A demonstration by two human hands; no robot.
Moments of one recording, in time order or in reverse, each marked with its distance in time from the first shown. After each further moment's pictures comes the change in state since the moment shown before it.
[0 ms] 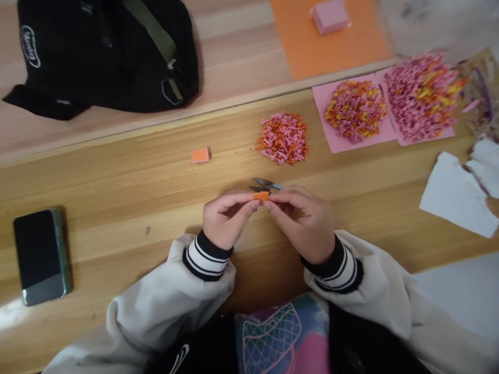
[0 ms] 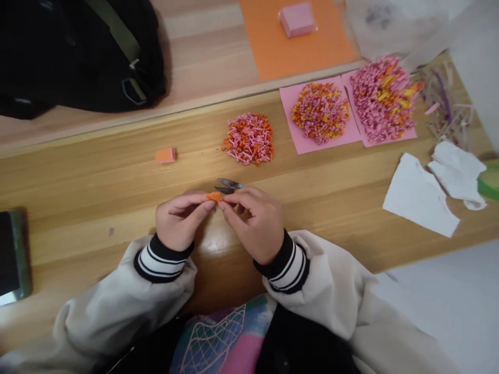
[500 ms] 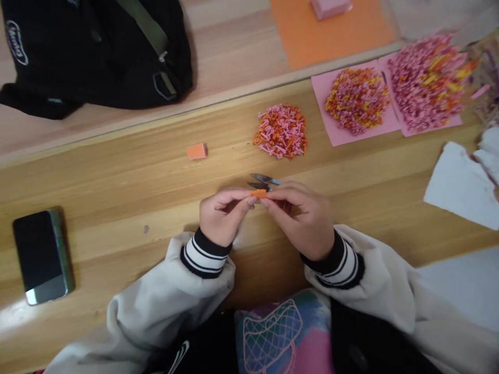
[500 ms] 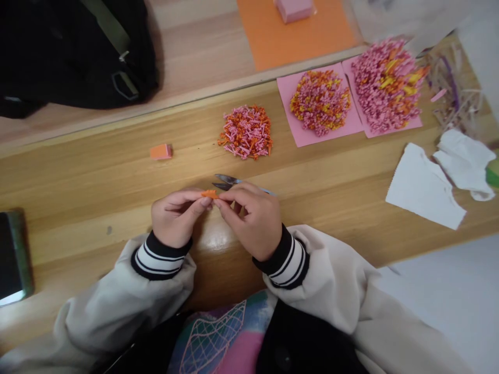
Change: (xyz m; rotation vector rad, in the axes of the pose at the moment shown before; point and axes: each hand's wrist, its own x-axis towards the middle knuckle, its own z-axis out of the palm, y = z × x) left_hand 0.002 0.002 -0.001 0.009 0.017 -0.019; right_hand 0.000 0.001 0.001 0.010 -0.031 -0.019
